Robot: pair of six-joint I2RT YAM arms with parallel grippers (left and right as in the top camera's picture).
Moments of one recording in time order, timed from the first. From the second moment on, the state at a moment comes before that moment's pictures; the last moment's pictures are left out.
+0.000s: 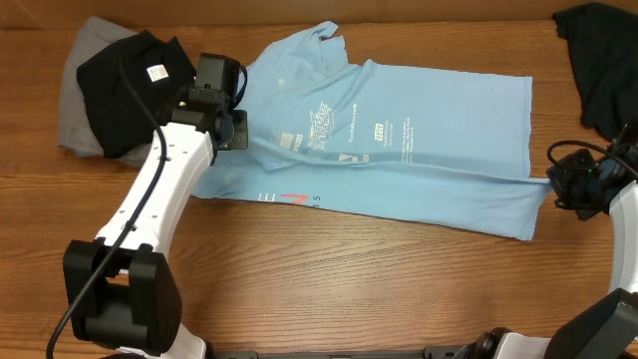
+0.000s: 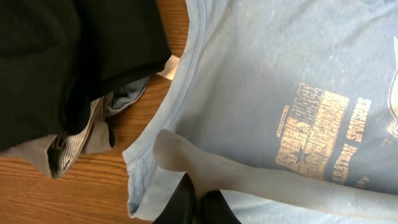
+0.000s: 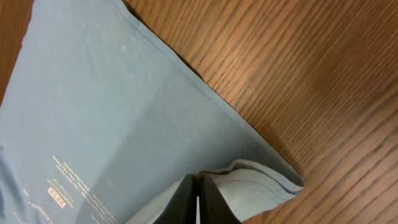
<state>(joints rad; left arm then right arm) -0.18 1.75 1.42 -0.80 -0.24 -0.17 -0.51 1.50 1.14 -0.85 -0.18 0.57</state>
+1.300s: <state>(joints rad) -0.11 1.76 1.03 -0.69 -0.10 -0.26 -0.56 1.62 0.83 -0.65 -0.35 0.49</state>
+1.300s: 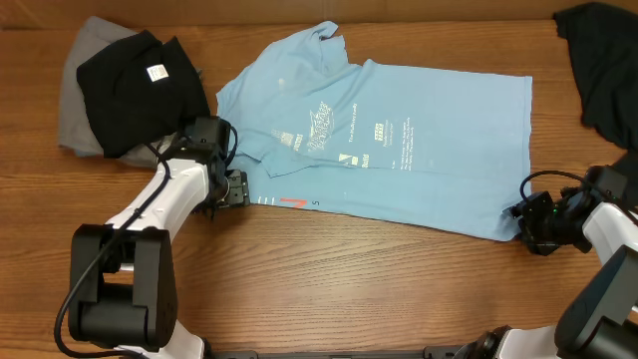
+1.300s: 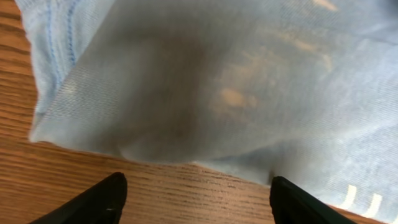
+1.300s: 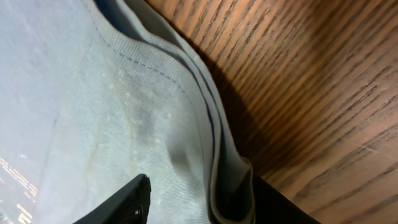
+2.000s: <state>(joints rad) -0.11 1.84 1.08 -0.94 -0.03 -0.29 -0.64 1.61 0.81 -0.84 -0.21 0.62</state>
